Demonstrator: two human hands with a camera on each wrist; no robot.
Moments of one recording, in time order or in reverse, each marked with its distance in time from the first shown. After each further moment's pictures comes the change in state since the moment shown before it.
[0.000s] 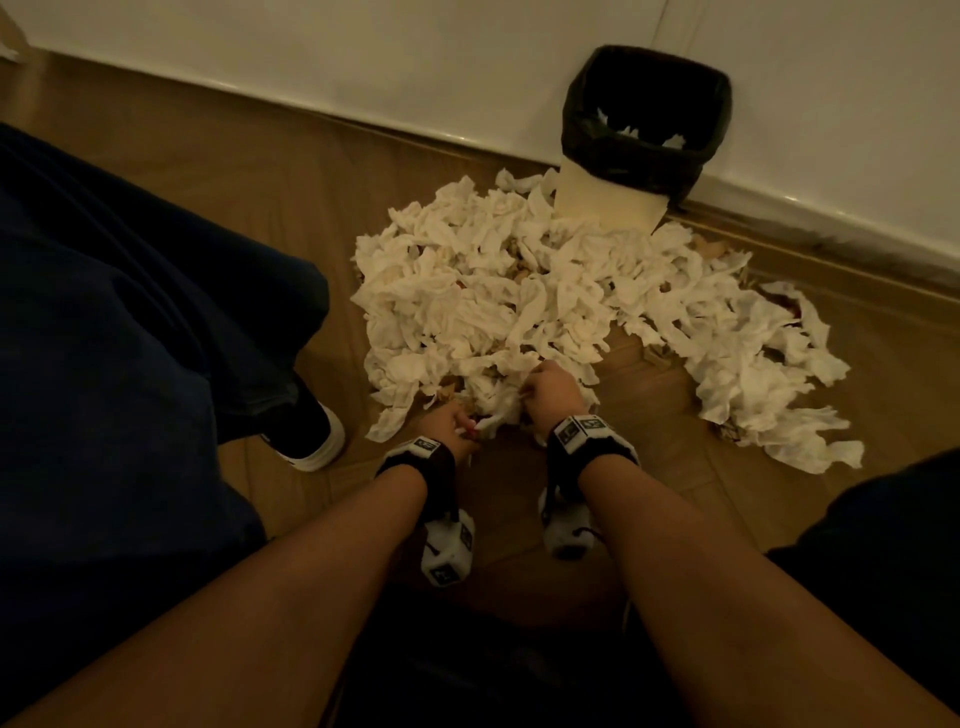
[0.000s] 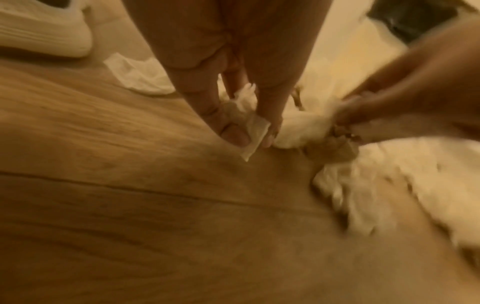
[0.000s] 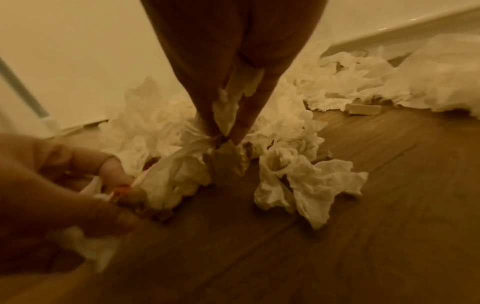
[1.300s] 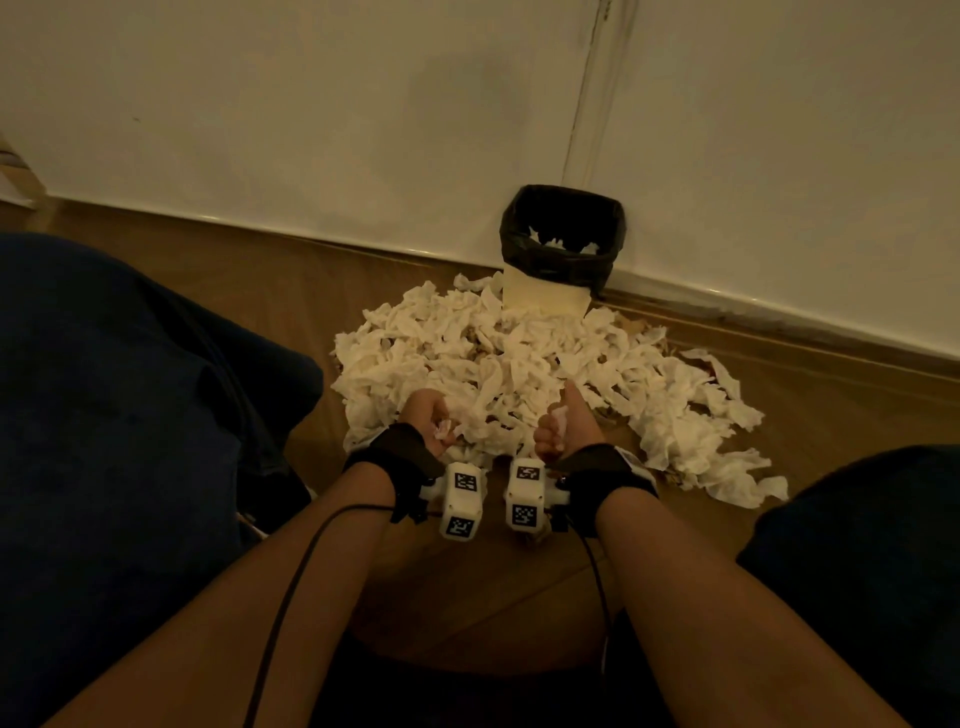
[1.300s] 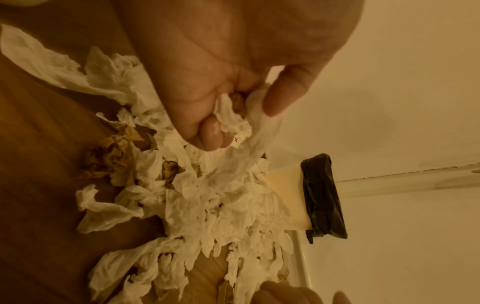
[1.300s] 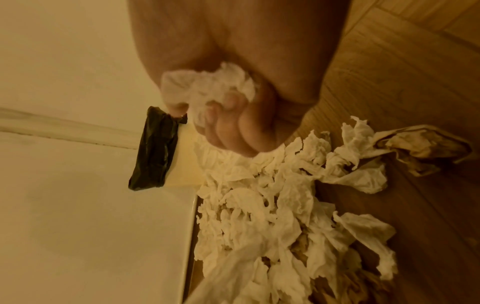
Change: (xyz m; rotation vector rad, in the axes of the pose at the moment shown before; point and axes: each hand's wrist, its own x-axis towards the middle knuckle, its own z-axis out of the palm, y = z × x) left_hand -0.048 0.107 -0.073 -1.116 -0.021 -0.139; right_hand -0.052 0.010 -0.074 1.786 0.012 0.432
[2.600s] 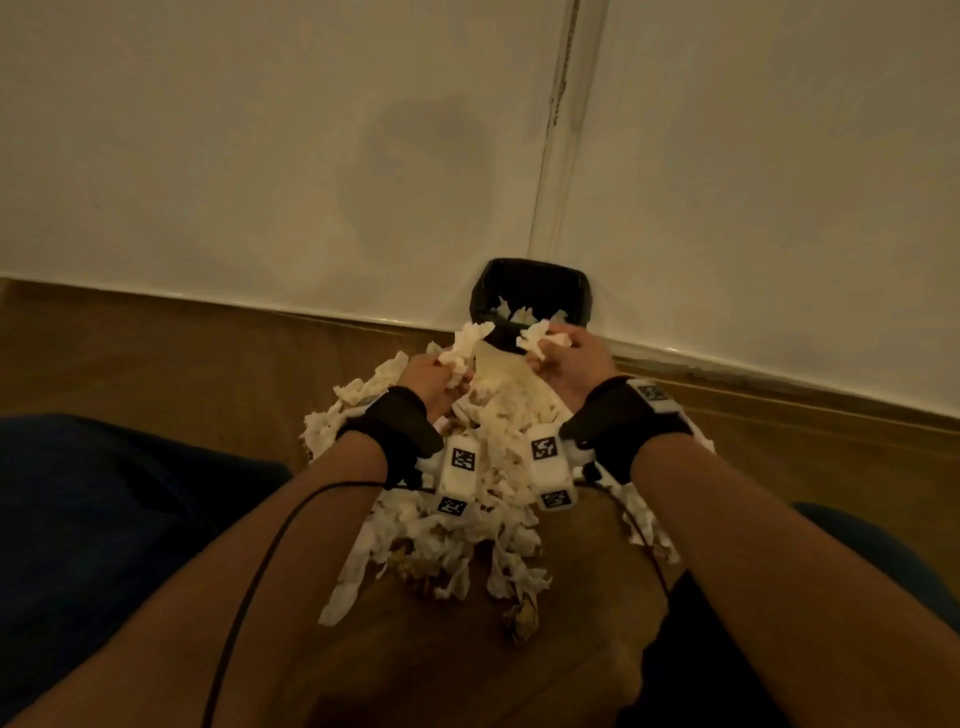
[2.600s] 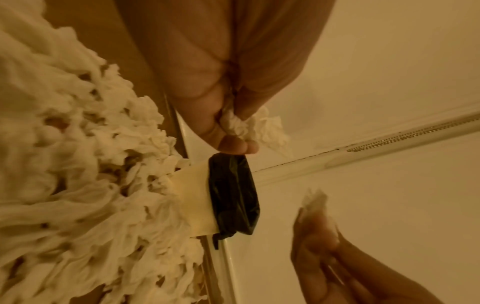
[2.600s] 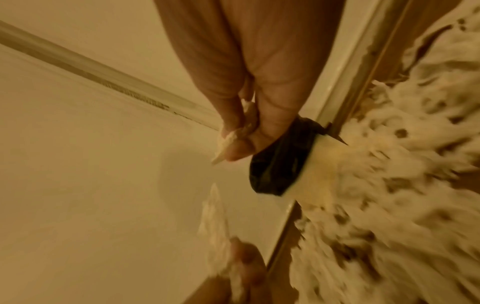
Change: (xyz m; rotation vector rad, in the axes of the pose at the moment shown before) left_hand 0.010 0.119 0.077 0.084 -0.264 0.285; right_hand -0.019 -0.144 0.077 -0.165 -0.006 -0.544
